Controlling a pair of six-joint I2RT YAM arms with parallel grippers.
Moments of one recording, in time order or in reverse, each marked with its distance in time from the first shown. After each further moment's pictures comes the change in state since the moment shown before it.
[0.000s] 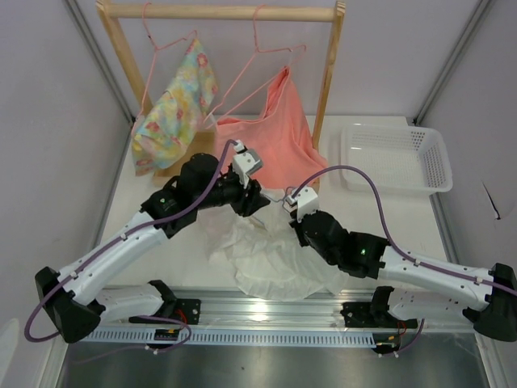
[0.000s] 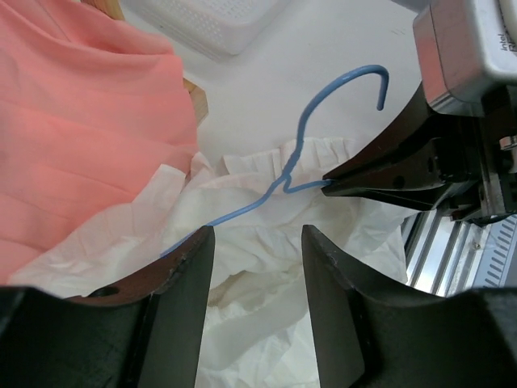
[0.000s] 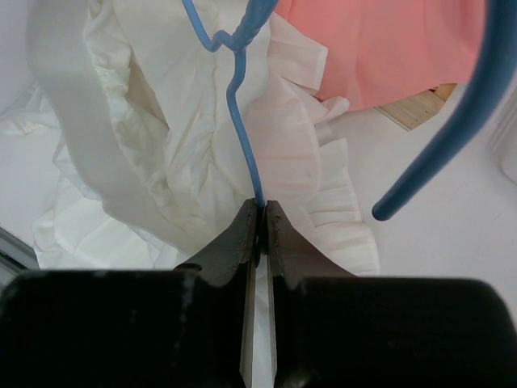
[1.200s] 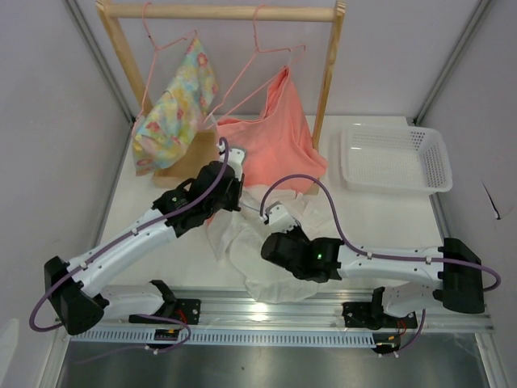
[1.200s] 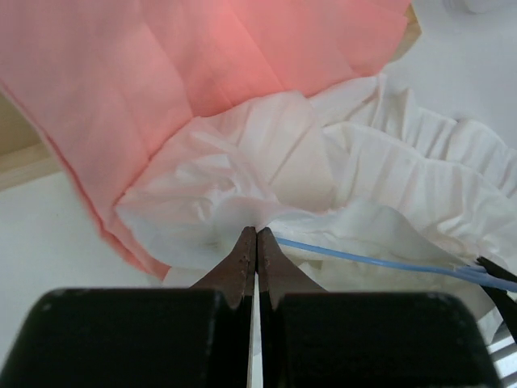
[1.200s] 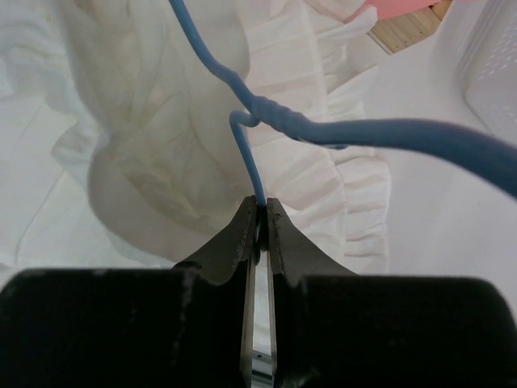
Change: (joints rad) left arm -0.009 0.056 -0.005 -0.181 -0.570 -0.305; right arm 0.185 0.327 0.146 -0.281 0.271 0.189
